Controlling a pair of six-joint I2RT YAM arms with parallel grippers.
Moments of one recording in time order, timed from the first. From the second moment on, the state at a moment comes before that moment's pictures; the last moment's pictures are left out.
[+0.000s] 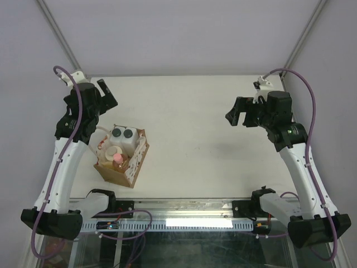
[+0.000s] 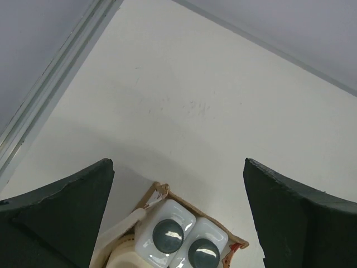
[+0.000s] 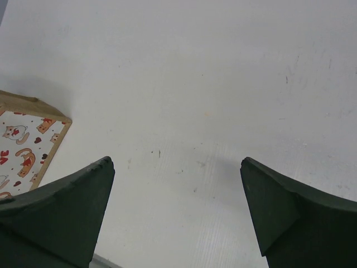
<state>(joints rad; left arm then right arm) -0.17 1.10 1.30 -0.66 -0.41 -0.43 0.19 1.02 1.16 -0.67 -0.25 0.19</state>
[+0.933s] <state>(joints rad) -0.18 0.89 1.02 -0.56 0.25 -0.43 0.21 0.93 1.08 -0.67 -0.09 0.38</state>
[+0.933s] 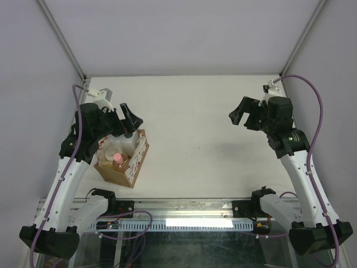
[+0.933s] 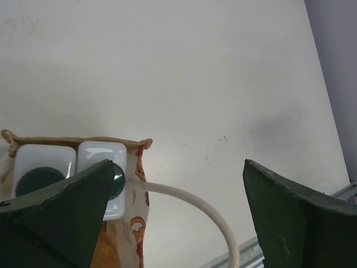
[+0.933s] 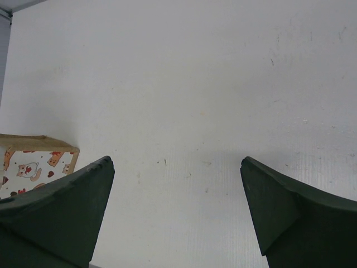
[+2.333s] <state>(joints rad) -0.67 1.16 1.06 -0.72 0.24 -0.45 0.21 0.98 1.01 -0.64 -0.18 0.58</state>
